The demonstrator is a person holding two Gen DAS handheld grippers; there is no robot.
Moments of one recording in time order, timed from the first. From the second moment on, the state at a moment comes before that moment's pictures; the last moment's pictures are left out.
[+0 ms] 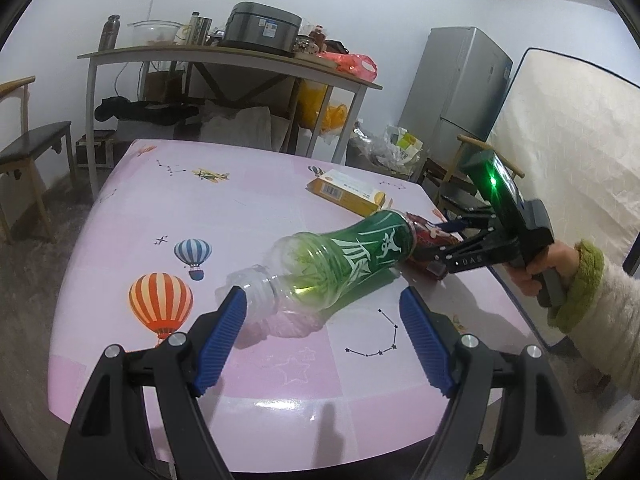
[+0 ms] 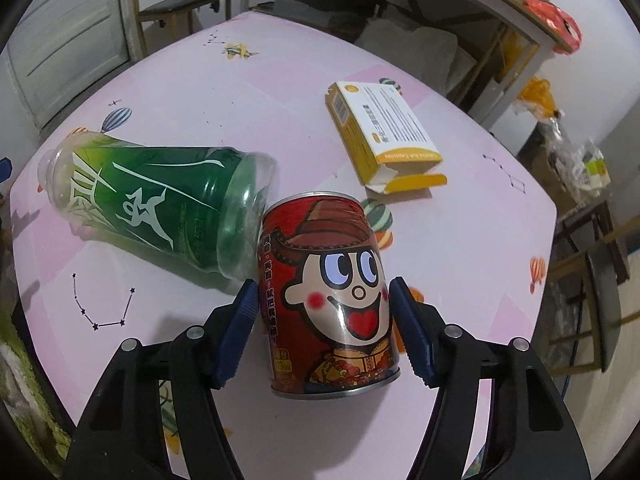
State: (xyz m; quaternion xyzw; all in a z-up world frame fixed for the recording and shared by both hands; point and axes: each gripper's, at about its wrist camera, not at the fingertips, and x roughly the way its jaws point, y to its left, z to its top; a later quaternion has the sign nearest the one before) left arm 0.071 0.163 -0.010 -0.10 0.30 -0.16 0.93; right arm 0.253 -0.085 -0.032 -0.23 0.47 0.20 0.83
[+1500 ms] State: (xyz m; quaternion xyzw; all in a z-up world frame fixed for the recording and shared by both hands) left arm 0.065 0.145 -0.019 -0.10 0.30 -0.19 0.93; right arm 0.183 -0.102 -0.032 -0.09 0.50 0.20 0.84
